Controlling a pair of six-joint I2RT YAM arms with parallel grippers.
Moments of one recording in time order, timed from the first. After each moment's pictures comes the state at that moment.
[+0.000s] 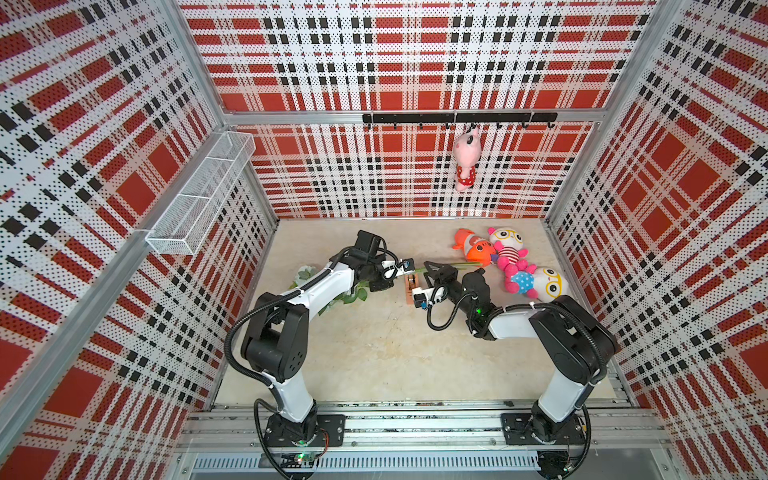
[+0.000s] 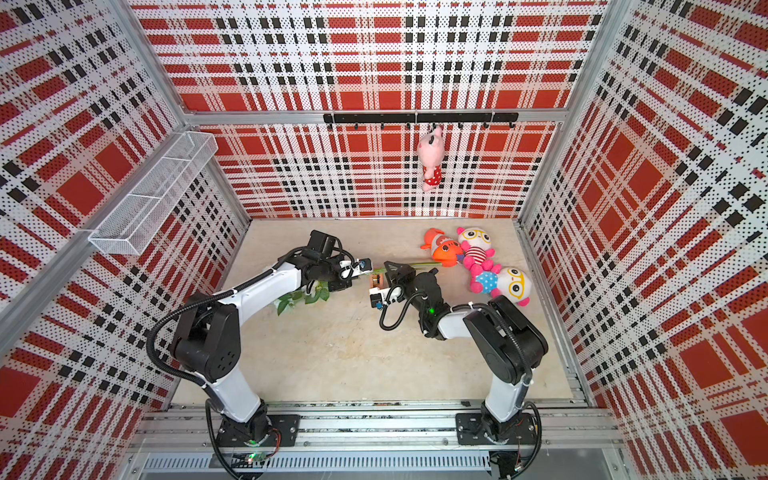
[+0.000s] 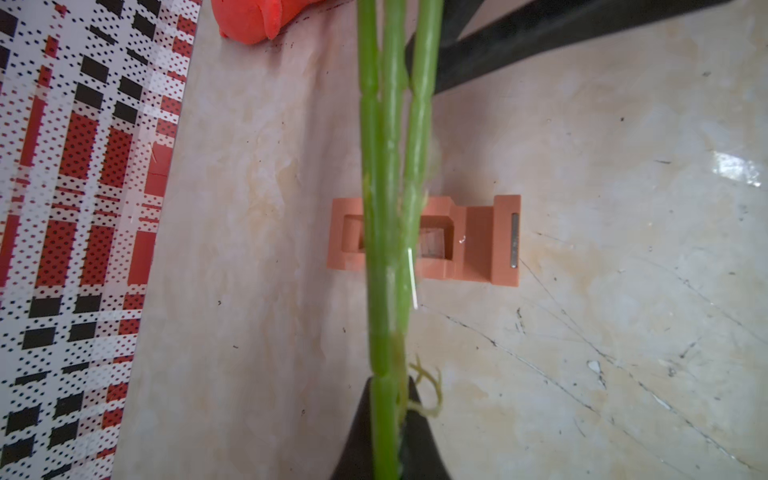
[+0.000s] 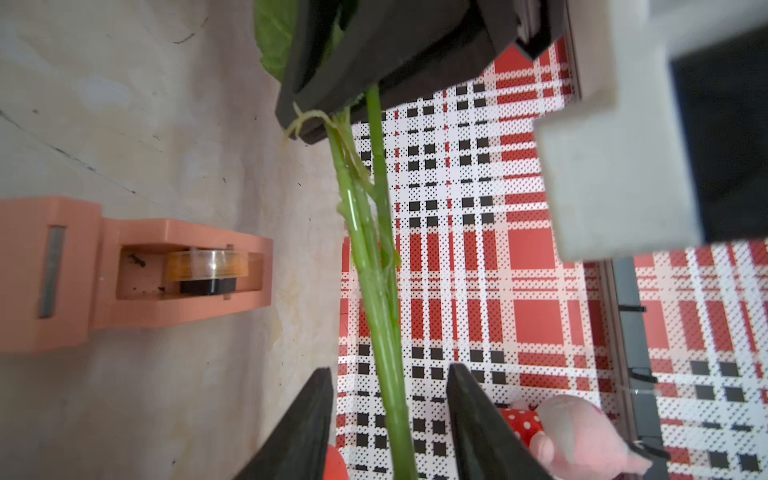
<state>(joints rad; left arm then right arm) -0.41 1.75 1.28 -0.43 0.28 1.02 0.60 1.73 0.69 0.92 -0.09 -1.44</state>
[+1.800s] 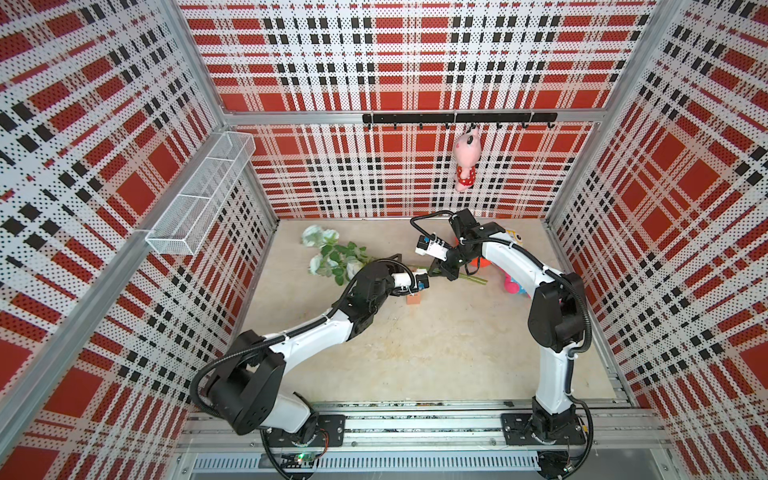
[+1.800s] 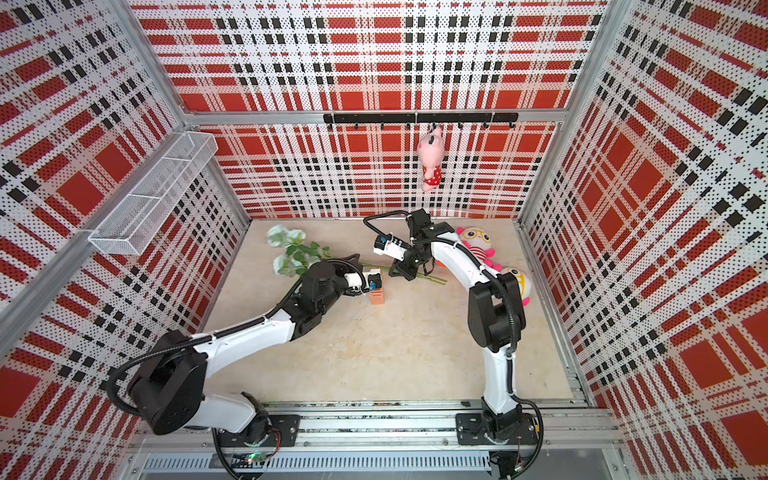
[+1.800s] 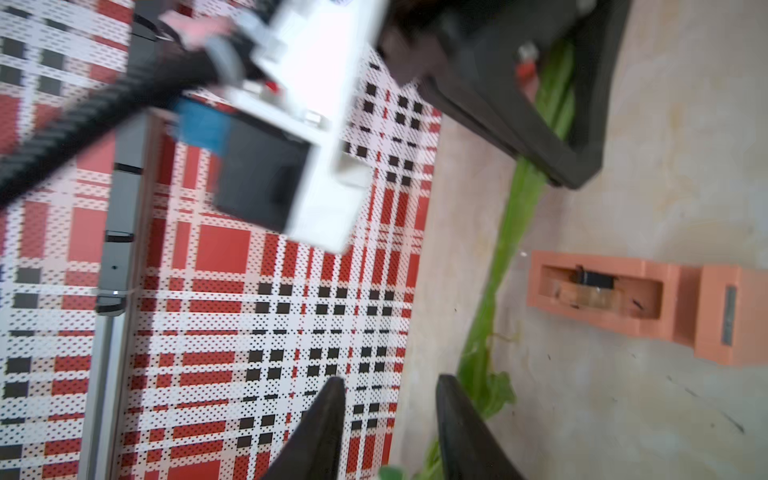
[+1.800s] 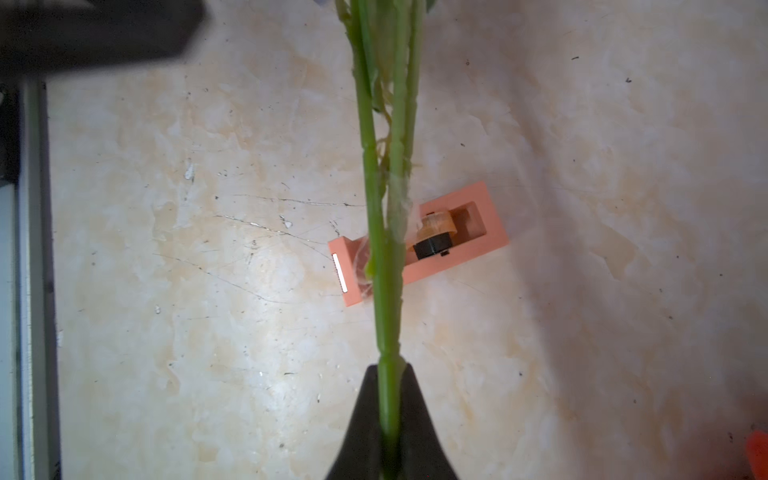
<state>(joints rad) -0.64 1.41 0.82 0.39 -0.20 1.17 0.40 2.02 1.77 -0.90 -0.54 -0.77</state>
